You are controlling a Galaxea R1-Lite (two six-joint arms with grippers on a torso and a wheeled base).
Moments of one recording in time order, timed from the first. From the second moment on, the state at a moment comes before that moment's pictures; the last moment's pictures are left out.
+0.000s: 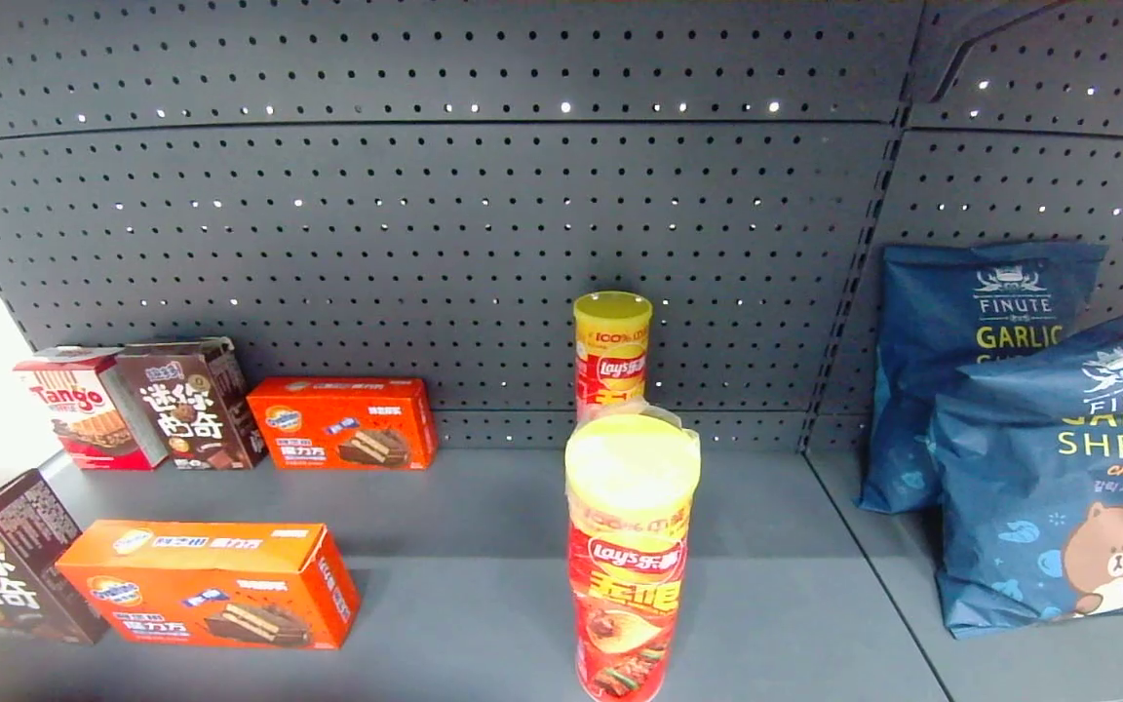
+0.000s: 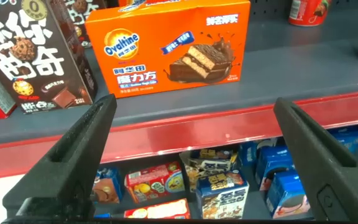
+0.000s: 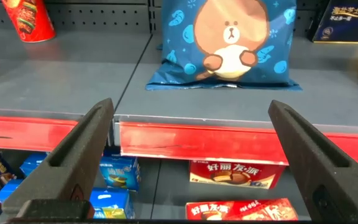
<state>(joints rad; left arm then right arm) 0.00 0.00 0.00 0.00 -0.13 0.04 0.00 0.00 0.00 0.00 0.06 0.00</state>
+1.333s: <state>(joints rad) 0.00 0.00 0.00 0.00 -0.13 0.04 0.00 0.00 0.00 0.00 0.06 0.00</state>
